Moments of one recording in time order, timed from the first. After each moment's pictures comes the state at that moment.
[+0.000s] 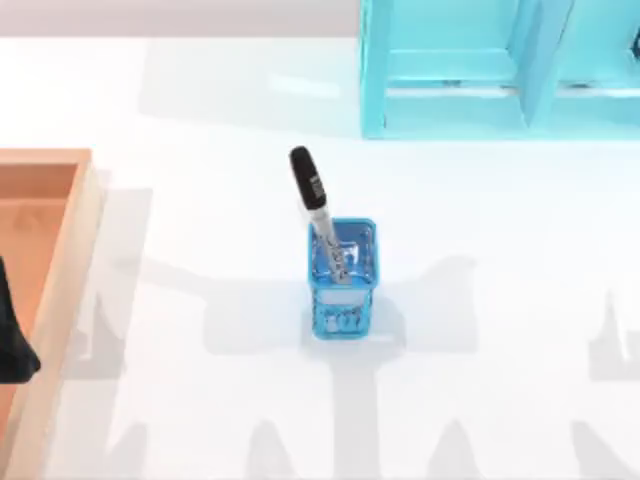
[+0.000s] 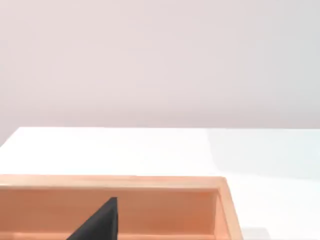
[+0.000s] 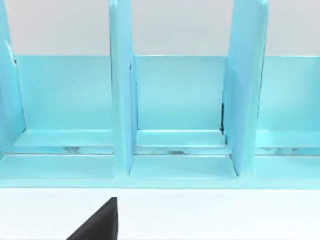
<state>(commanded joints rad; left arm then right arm) 0.00 0.00 0.00 0.00 0.00 0.00 0.00 0.00 0.00 0.00 0.00 0.00</state>
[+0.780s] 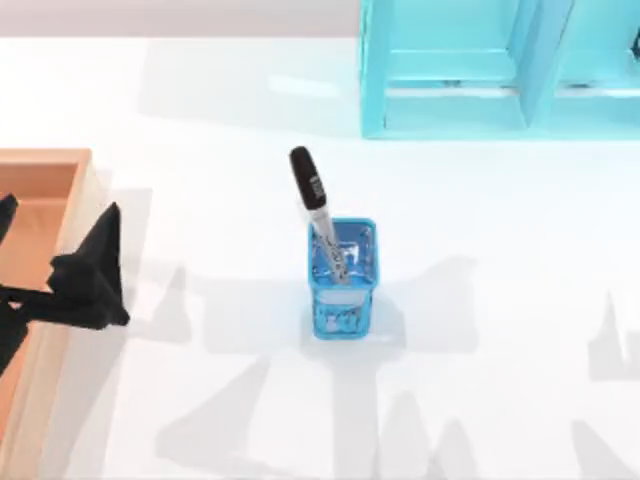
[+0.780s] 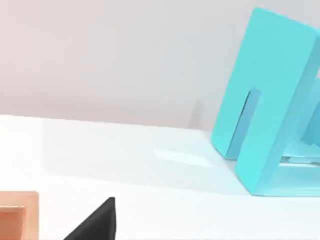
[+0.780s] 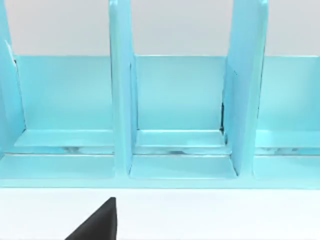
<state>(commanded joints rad) -0.24 0.69 0.09 0.56 0.09 -0.22 0.00 0.00 0.00 0.00 0.00 0.00</state>
